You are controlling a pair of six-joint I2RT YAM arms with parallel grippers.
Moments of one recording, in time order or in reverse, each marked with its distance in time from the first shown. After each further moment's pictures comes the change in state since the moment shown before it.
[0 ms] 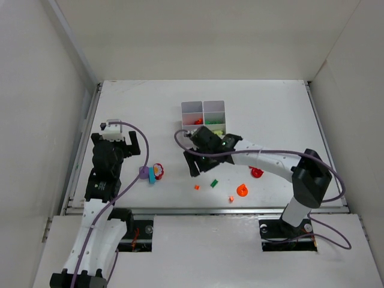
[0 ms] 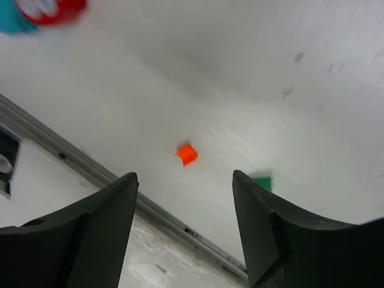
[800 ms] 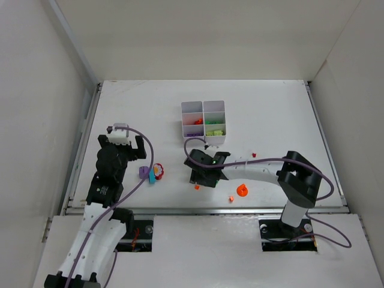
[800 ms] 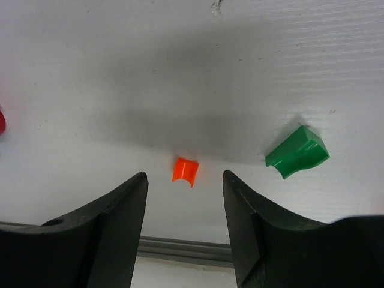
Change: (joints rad) left arm -0.092 -0.054 -0.043 0.016 0.012 -0.010; right arm 0.152 0.060 -0.209 0.037 0.270 0.823
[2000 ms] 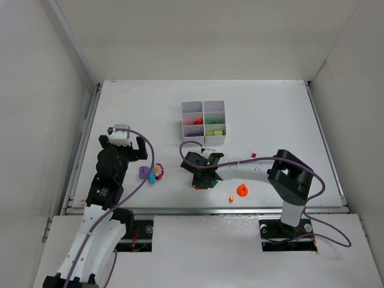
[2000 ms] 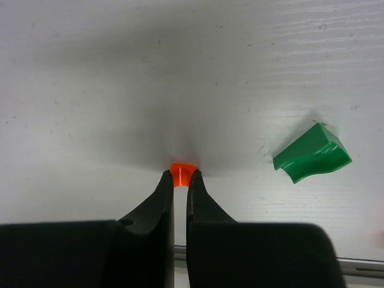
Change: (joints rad) left arm -0.031 -0.027 -0.010 0.008 -0.003 -0.006; right arm 0.011 0.076 0.031 -0.036 -0.026 0.012
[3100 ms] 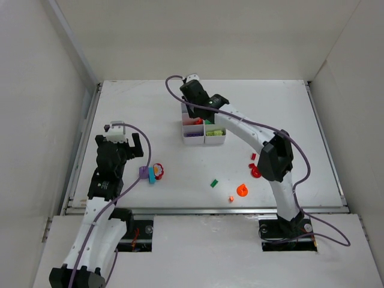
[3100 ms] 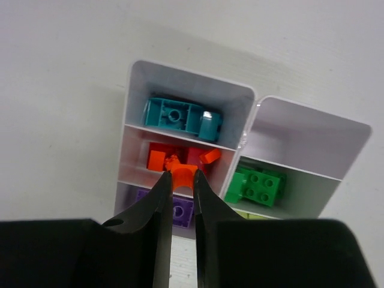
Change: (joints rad) left arm 0.100 0.091 0.000 0.011 -0.006 -0.014; right arm -0.332 0.306 0.883 -0.032 0.203 -0.980
